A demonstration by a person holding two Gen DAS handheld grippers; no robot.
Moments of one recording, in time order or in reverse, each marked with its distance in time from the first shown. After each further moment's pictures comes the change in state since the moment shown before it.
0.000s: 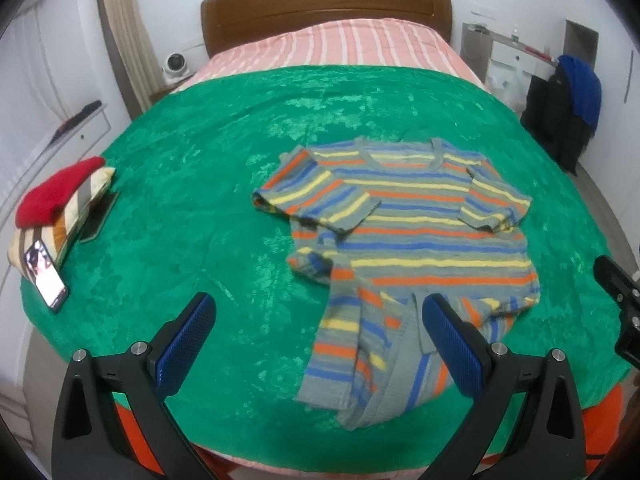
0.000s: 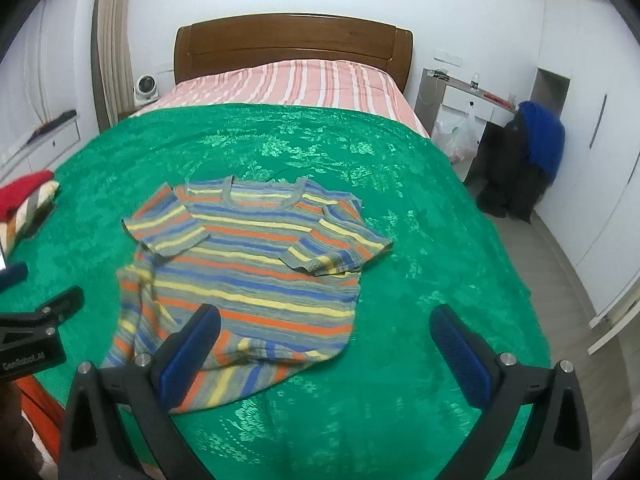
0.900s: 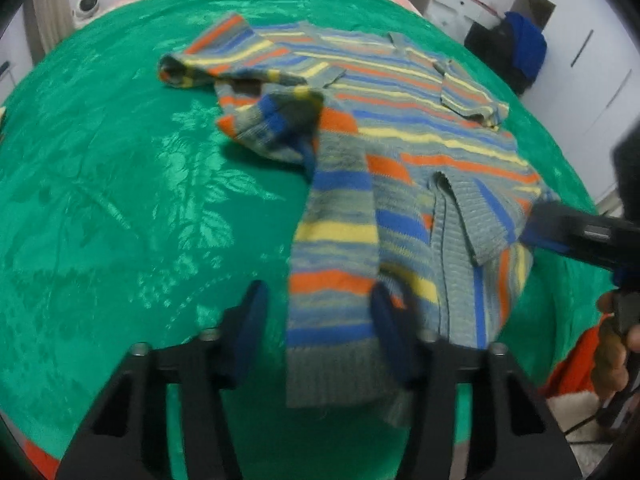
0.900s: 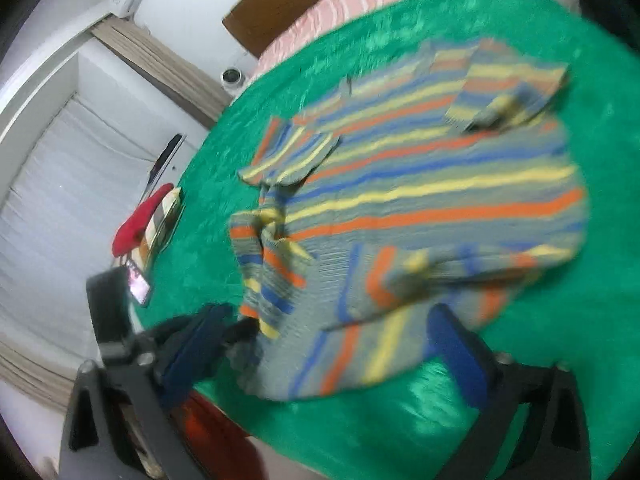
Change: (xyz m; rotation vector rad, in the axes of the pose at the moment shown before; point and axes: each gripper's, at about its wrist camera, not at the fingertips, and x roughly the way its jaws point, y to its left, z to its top) left arm 0.126 0.020 -0.070 0.083 0.229 -0.358; right arm 0.134 0.040 -0.065 0.307 0.339 0.693
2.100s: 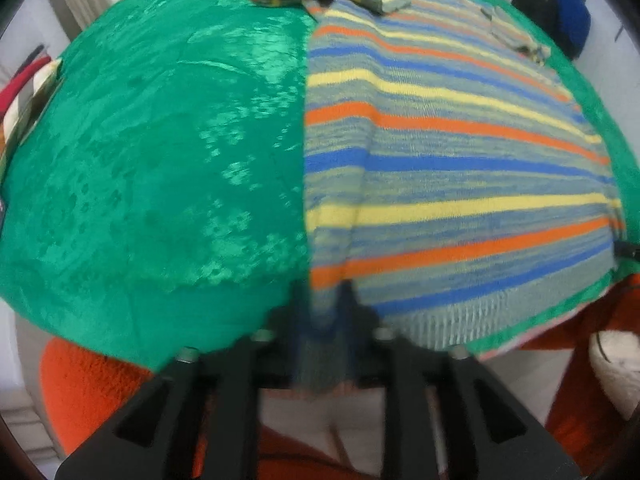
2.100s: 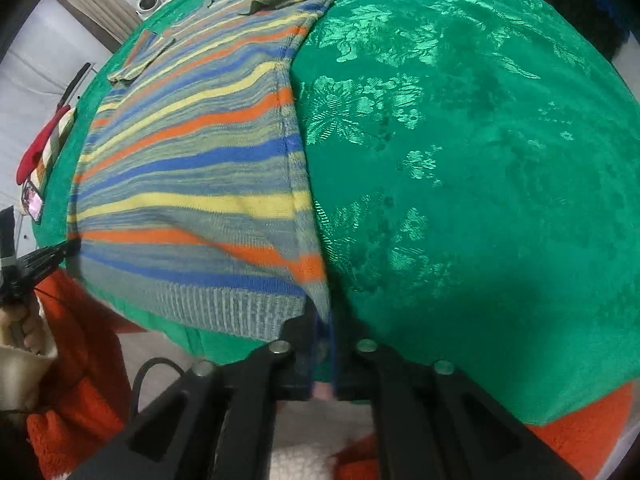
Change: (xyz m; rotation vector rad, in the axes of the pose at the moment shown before) left arm -0.041 0.041 -0.079 -0.048 0.165 0.216; right arm -0.091 -0.132 -0.084 -0.026 0.226 -0.364
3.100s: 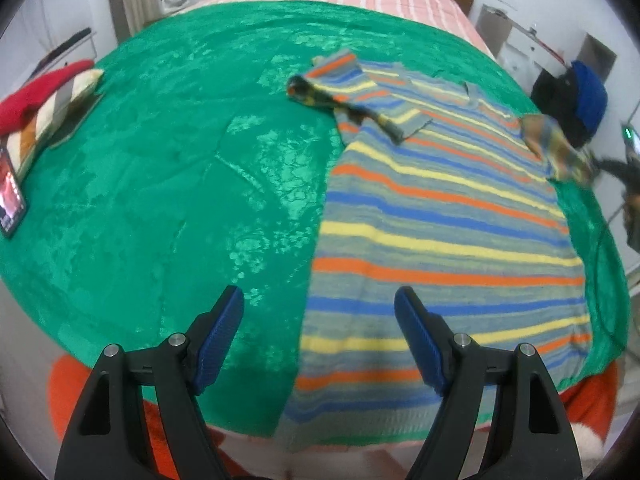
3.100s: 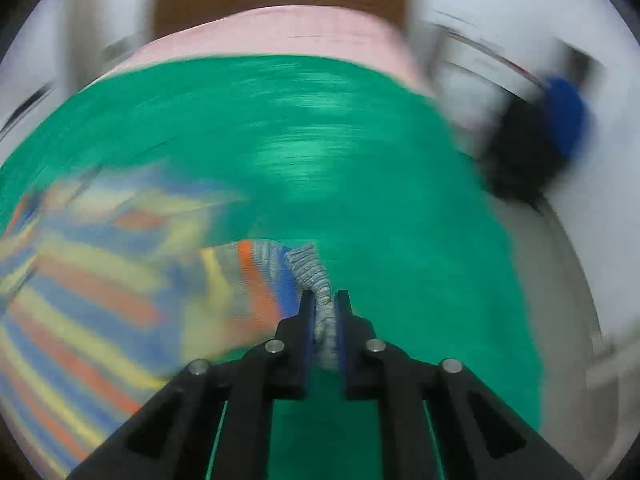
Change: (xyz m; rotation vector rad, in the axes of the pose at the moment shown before) left arm -0.045 -0.004 0.050 -0.185 -0.213 -0.014; right arm -0.077 -0.109 0.280 0.003 -0.428 -0.460
